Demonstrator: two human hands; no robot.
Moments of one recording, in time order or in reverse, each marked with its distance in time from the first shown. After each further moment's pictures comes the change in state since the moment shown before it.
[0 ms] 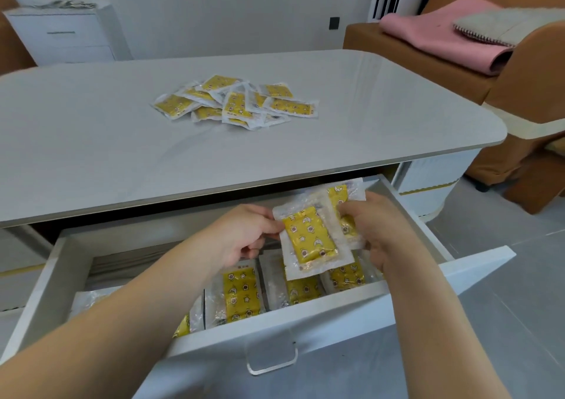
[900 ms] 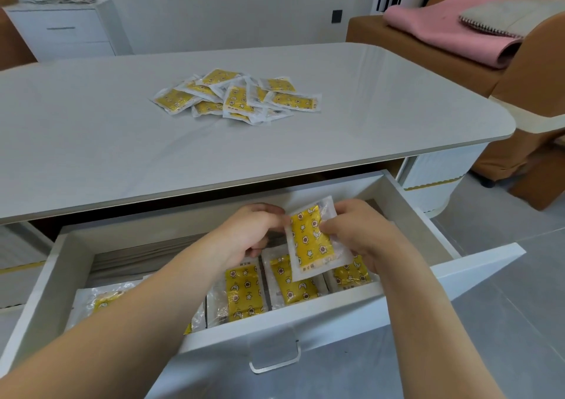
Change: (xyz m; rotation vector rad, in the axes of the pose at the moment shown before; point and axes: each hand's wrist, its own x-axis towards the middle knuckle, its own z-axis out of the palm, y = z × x) left_hand 0.013 -0.011 0.004 0.037 0.013 0.046; right_hand -0.005 0.002 0.016 -0.383 -0.217 -0.012
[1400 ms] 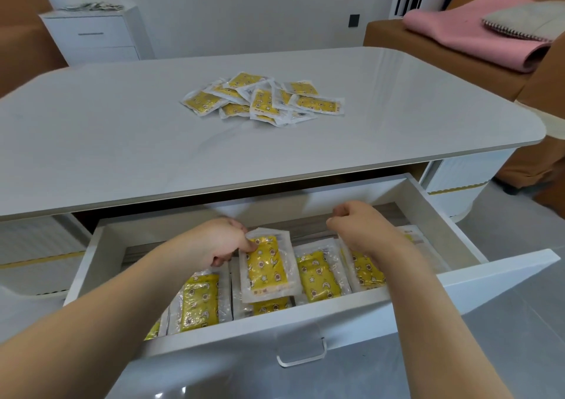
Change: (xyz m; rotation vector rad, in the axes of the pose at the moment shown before) left_hand -0.019 -0.023 -0.072 0.425 0.119 -0.195; right_hand 0.000 -0.010 0.025 -0.182 0.068 -0.093
